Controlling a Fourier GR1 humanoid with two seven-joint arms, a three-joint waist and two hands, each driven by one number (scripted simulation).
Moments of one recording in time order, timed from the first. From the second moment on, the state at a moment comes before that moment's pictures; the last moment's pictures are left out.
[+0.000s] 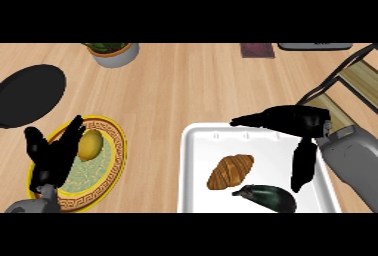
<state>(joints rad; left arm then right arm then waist) -0.04 0.26 0.05 -1.39 0.18 0.06 0.26 -0.59 -0.60 0.48 -1.48 0.05 0.86 0.23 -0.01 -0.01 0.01</state>
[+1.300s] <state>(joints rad) -0.05 0.23 0.08 -1.38 0.15 0.02 0.28 -0.32 -0.52 0.59 -1.70 0.47 0.81 0.34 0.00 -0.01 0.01</state>
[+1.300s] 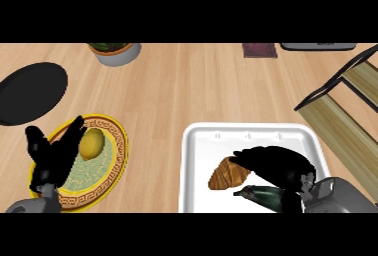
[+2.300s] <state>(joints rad) -0.04 0.21 0.11 -1.38 0.12 -0.01 0.27 -0.26 -0.42 0.60 -1.49 0.79 0.60 0.10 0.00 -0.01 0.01</state>
